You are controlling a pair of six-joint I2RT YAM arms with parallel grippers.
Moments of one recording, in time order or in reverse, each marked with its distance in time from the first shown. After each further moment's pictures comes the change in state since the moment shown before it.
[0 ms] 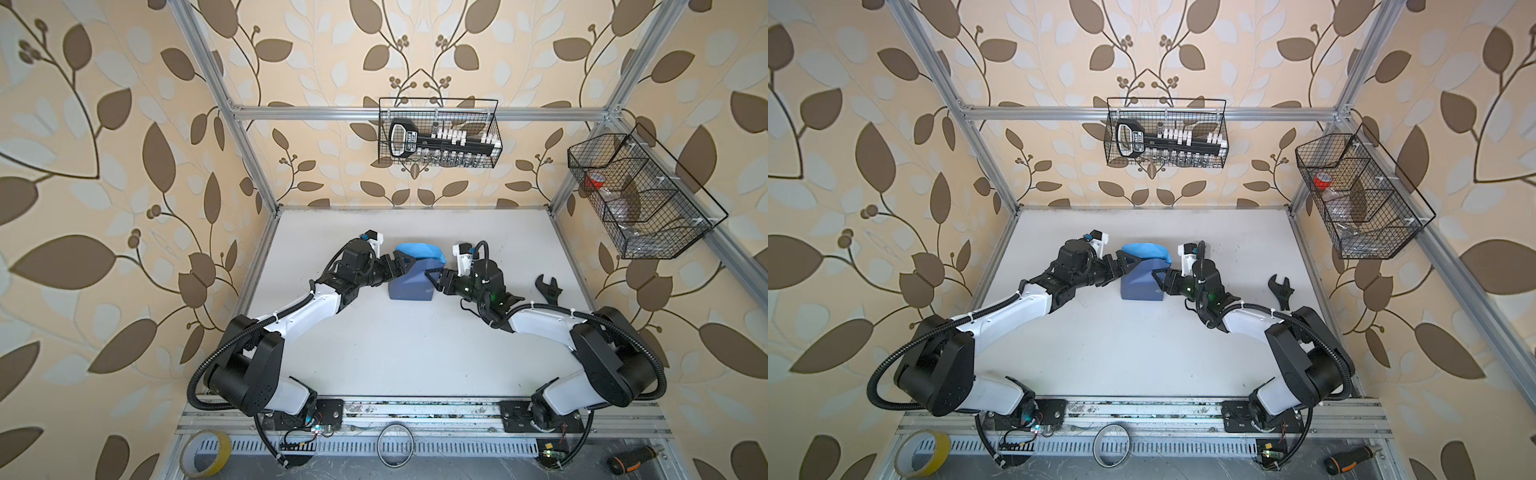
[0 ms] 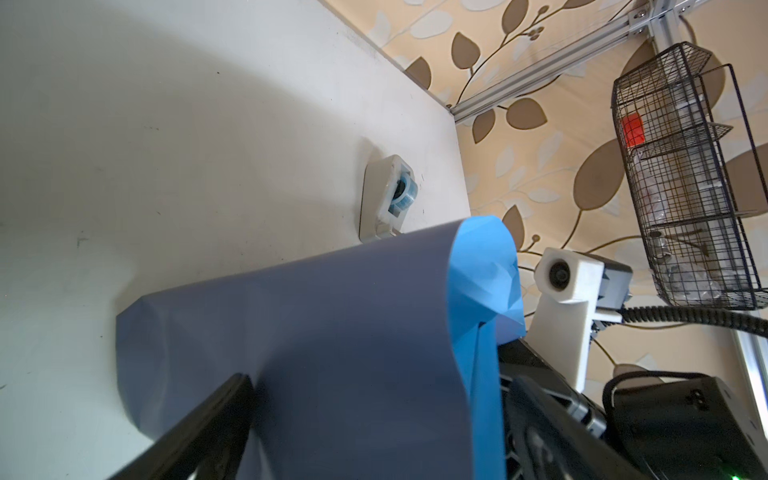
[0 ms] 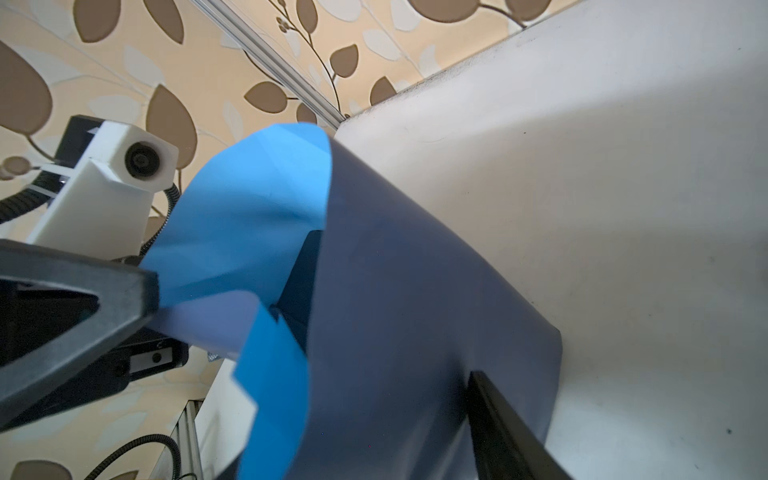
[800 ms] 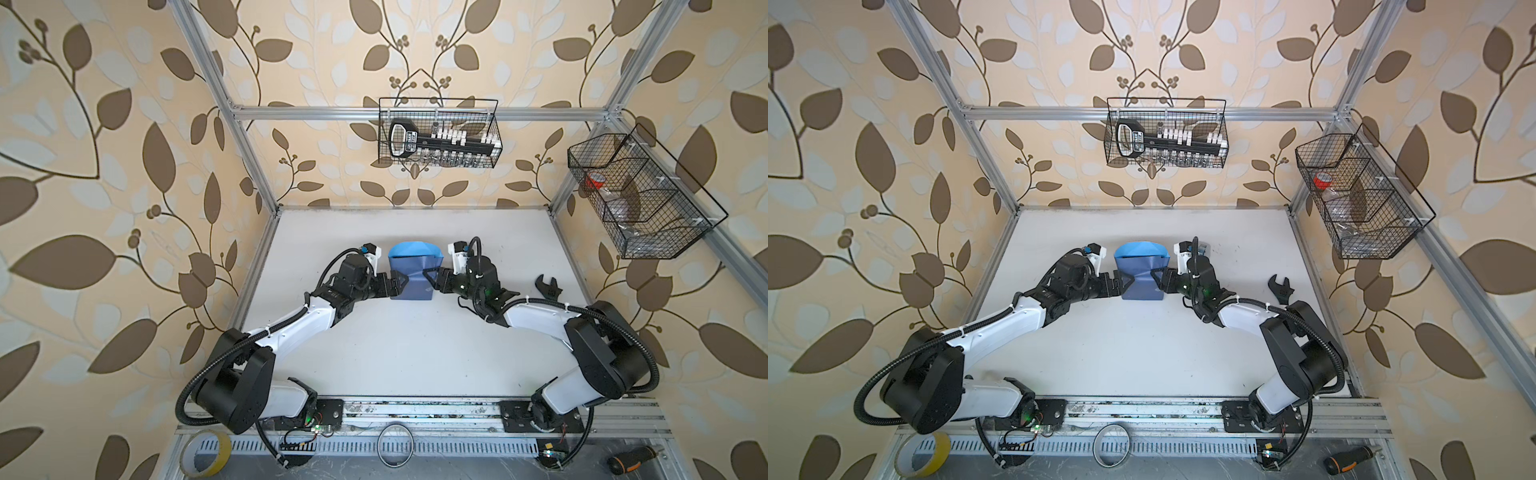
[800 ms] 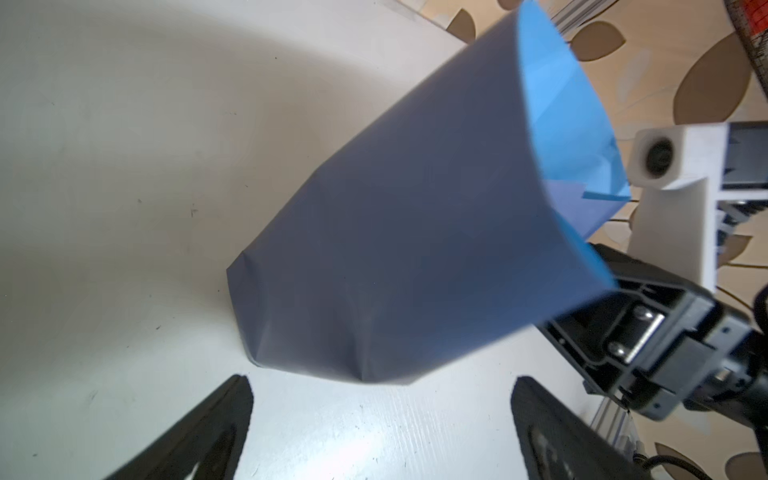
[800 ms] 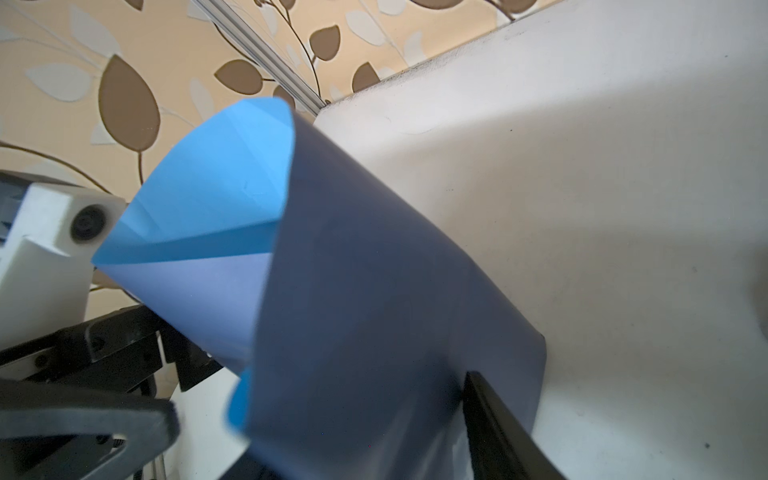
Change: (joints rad) left arm -0.006 -0.067 -0.108 -0.072 -0.103 0.244; right arm 0.006 0.046 0.059 -0.064 0.031 -0.060
